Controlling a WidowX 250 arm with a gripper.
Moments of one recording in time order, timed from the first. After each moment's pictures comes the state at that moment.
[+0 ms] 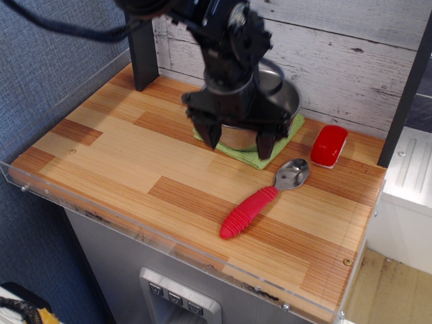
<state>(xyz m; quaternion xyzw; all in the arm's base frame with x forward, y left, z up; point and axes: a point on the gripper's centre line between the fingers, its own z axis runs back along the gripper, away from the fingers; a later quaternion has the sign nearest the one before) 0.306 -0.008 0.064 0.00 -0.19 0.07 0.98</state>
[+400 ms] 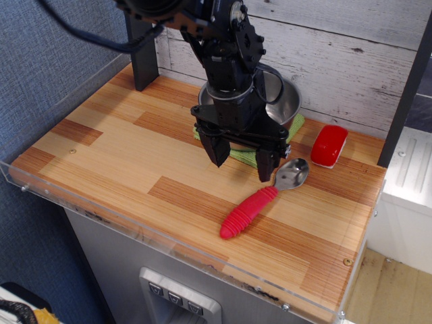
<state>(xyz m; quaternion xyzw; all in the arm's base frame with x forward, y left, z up) 0.308 -0.014 0.042 -0.05 -0.11 -0.02 0.99</state>
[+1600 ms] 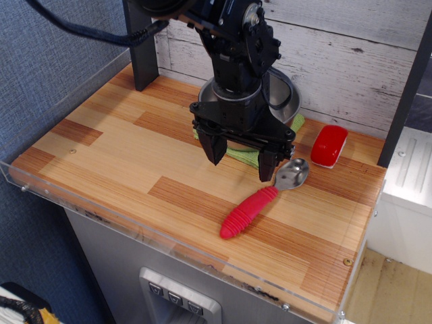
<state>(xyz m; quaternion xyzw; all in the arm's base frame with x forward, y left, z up) 0.297 -0.020 0.057 0.00 -0.13 0.01 0.99</state>
